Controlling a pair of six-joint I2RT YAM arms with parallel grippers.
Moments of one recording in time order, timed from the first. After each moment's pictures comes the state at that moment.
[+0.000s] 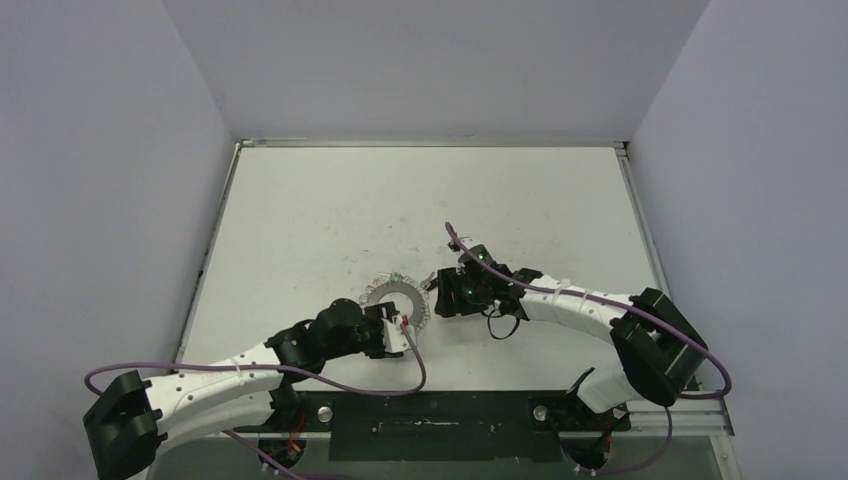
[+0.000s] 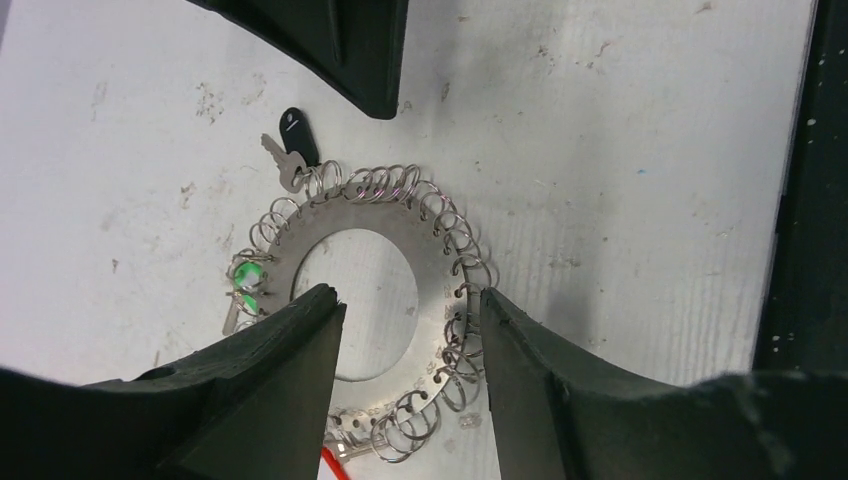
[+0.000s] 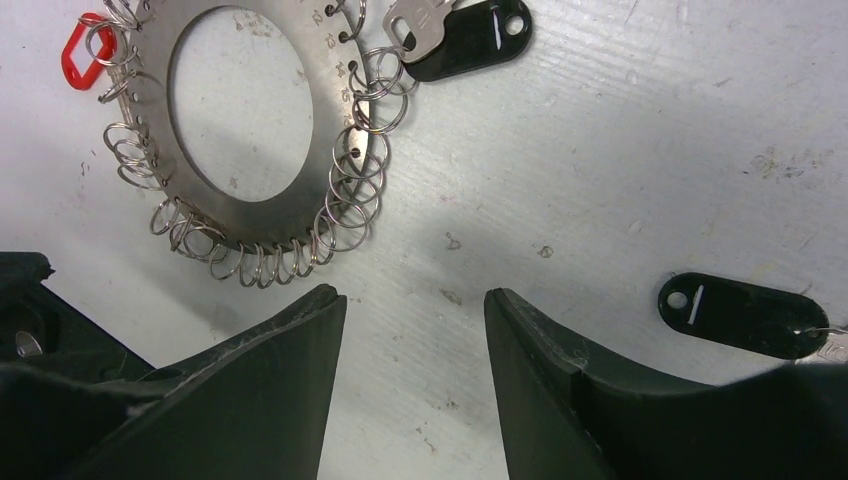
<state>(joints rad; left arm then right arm) -0.99 0.85 0.33 0.02 0.10 0.49 0.78 1.46 0.75 -0.20 -0.10 0.53</state>
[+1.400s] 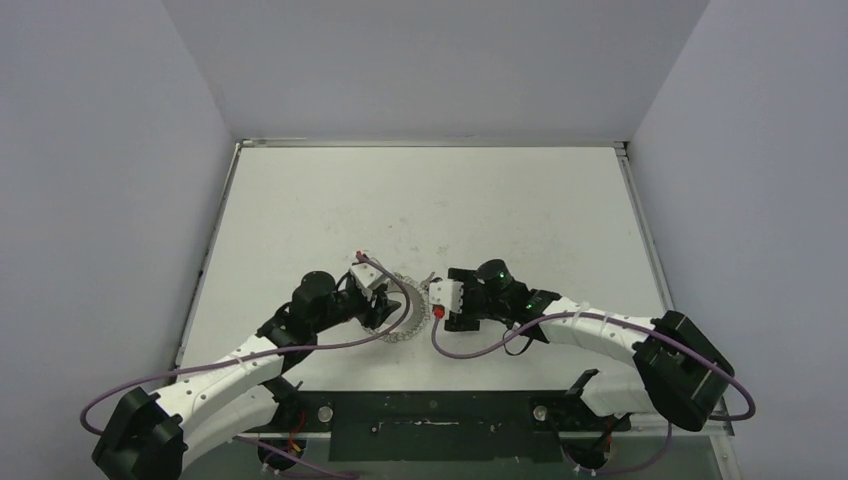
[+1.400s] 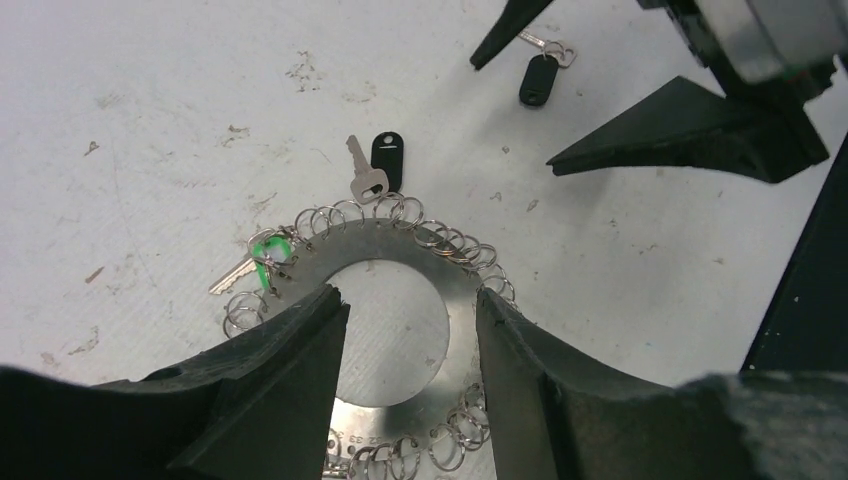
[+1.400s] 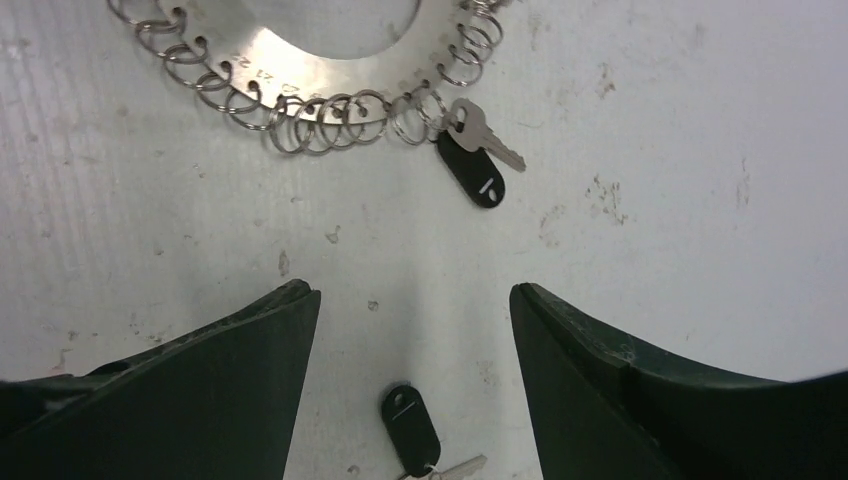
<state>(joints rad) -0.68 0.89 0.36 0.18 0.25 0.06 0.77 1.28 0.55 0.05 -0.24 -0.71</state>
